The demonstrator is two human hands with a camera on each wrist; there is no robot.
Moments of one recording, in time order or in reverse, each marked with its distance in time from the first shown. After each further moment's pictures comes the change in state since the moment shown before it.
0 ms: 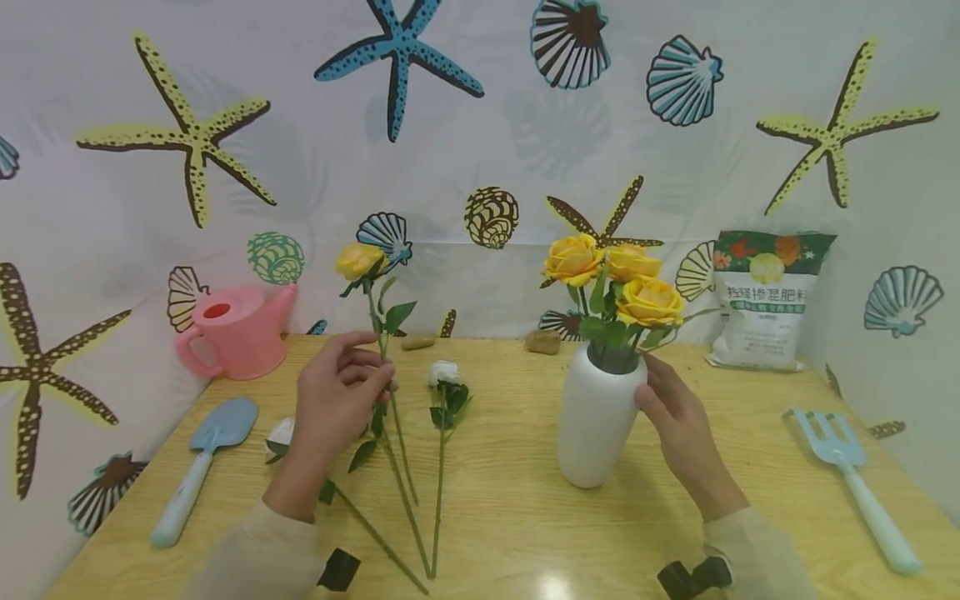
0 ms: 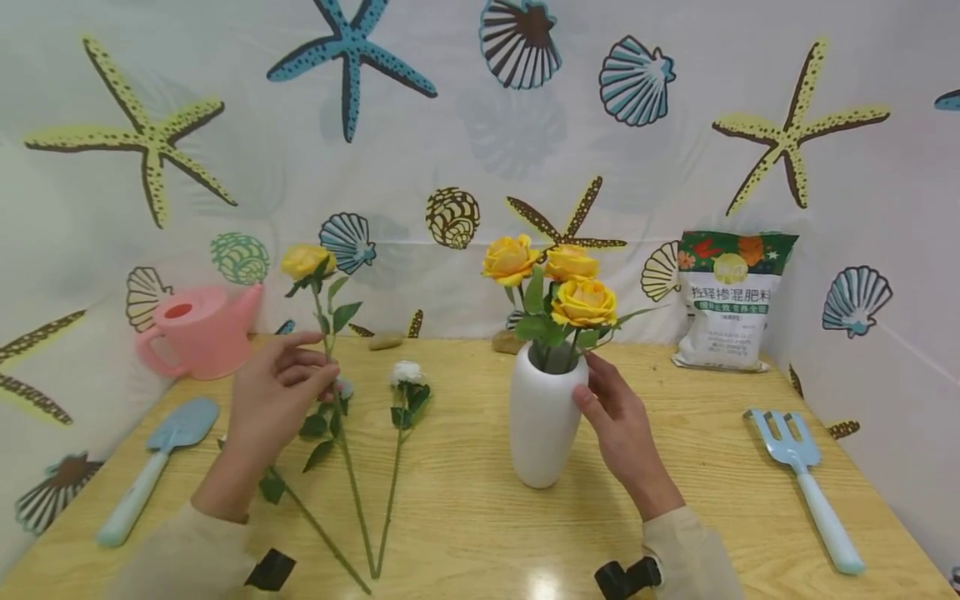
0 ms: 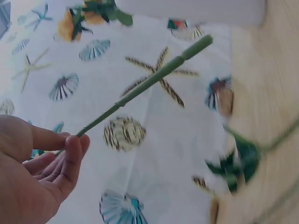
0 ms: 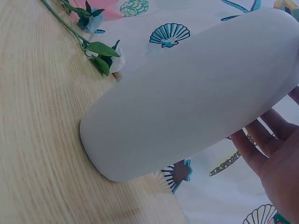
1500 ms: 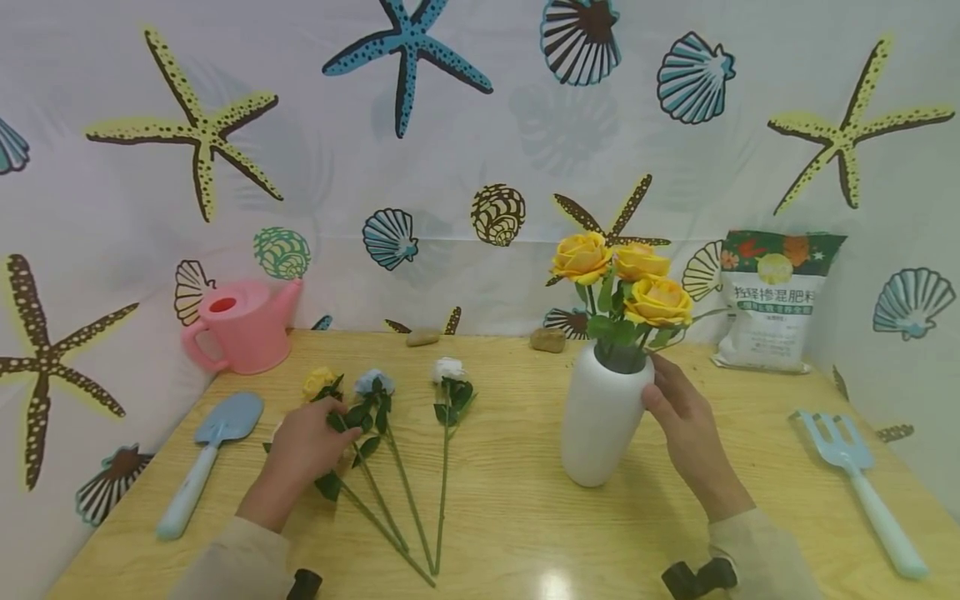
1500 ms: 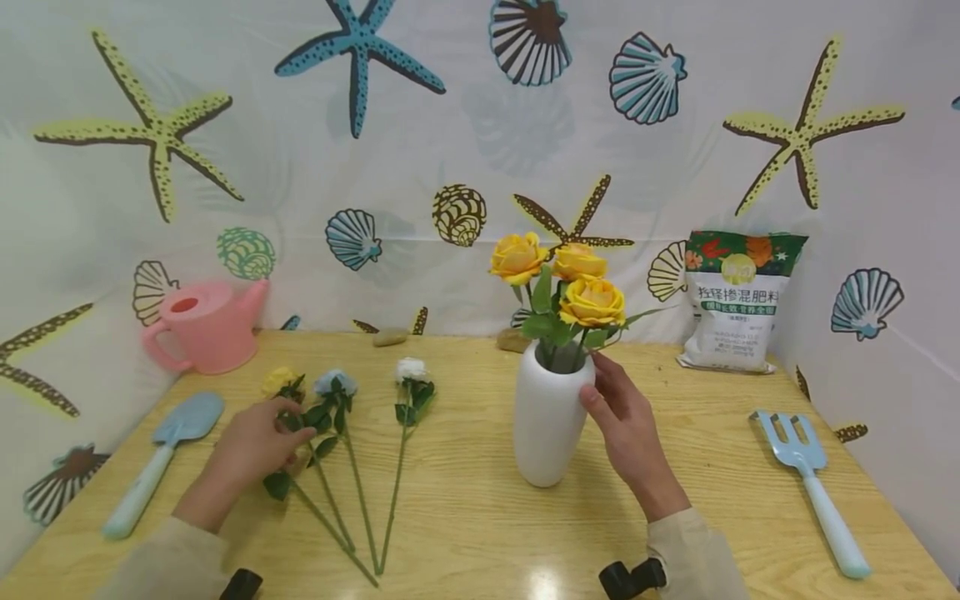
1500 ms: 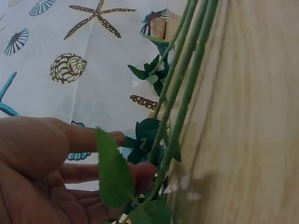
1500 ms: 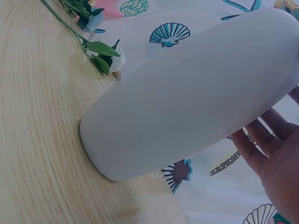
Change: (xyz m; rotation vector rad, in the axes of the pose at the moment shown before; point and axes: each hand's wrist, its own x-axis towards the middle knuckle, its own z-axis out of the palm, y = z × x) left_hand -0.007 -0.075 -0.043 0.704 -0.252 -0.238; right_hand -0.001 -0.003 0.000 0.014 -0.013 0.035
